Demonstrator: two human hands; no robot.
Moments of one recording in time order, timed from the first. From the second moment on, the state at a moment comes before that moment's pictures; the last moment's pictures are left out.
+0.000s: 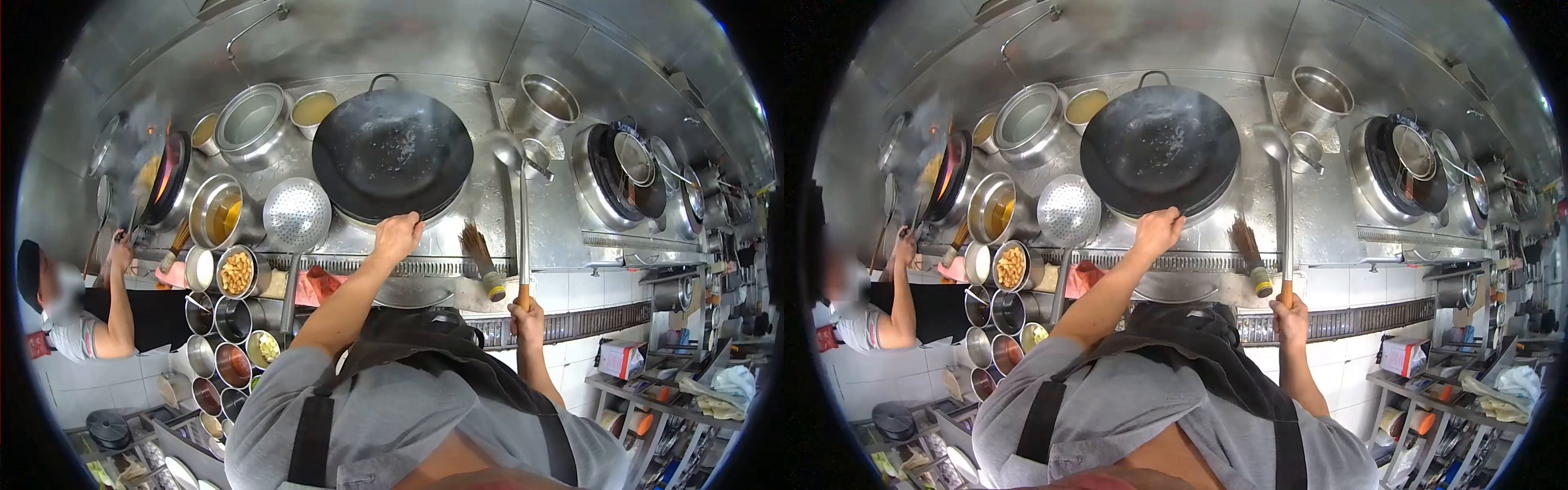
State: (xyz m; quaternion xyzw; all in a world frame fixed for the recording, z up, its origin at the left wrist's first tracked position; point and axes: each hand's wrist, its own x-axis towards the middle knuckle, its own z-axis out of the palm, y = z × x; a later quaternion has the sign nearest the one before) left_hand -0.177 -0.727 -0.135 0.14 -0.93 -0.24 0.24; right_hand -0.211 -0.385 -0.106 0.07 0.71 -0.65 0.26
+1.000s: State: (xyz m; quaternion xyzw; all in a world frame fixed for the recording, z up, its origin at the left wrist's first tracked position) left_hand -0.038 -1.013 -0.097 0.59 -0.77 -0.19 0.16; right_hand -0.208 -0.476 -0.135 -0.10 0.77 -0.55 0.32
